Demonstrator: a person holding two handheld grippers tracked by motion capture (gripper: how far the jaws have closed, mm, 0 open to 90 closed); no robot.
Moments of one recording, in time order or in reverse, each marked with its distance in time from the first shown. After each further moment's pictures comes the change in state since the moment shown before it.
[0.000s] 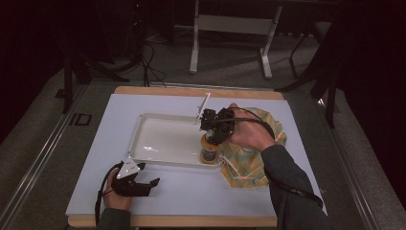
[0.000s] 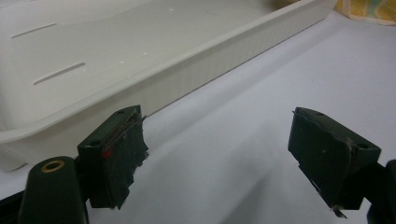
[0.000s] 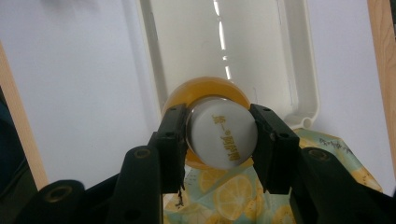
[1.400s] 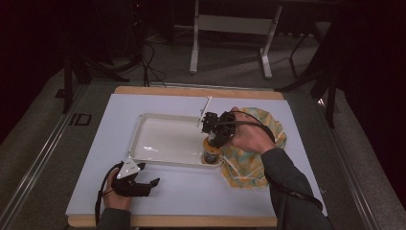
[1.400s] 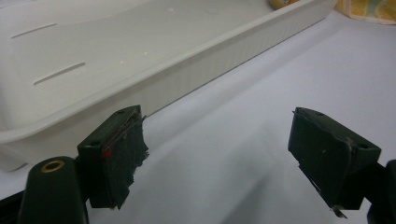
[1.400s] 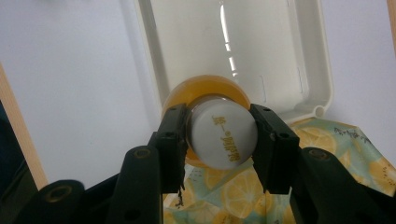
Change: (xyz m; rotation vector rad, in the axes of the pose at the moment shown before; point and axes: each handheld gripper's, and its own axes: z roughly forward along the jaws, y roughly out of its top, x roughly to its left) left arm 0.000 0.000 0.000 0.003 0.002 0.000; right arm 0.000 -0.008 0.013 0.024 0.009 0.039
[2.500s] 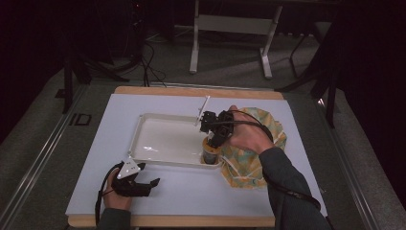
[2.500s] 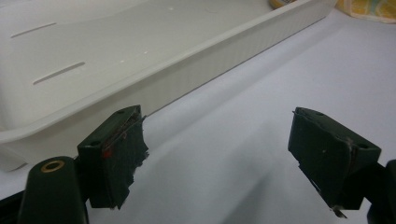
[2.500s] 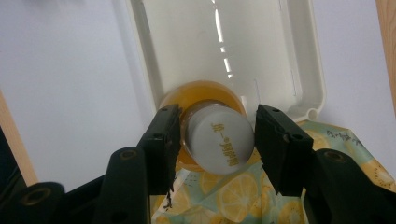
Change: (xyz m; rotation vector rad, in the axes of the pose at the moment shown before) left arm 0.000 0.000 0.000 0.002 0.002 0.001; right arm 0.000 0.005 0.000 -0.006 -0.025 -0.004
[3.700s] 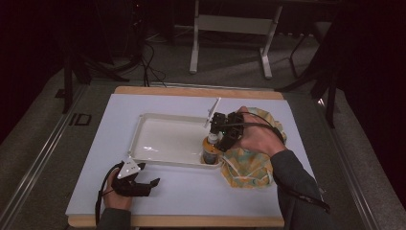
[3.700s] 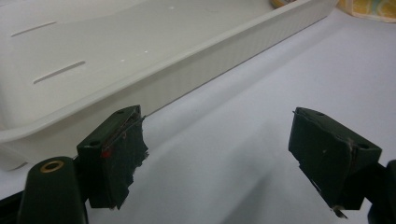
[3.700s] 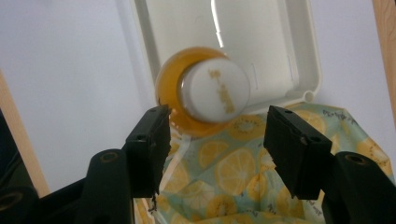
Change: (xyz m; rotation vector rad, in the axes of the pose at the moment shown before) left arm 0.000 0.000 0.000 0.003 0.001 -0.003; right arm -0.001 -0.024 -0.010 -0.005 -0.004 0.003
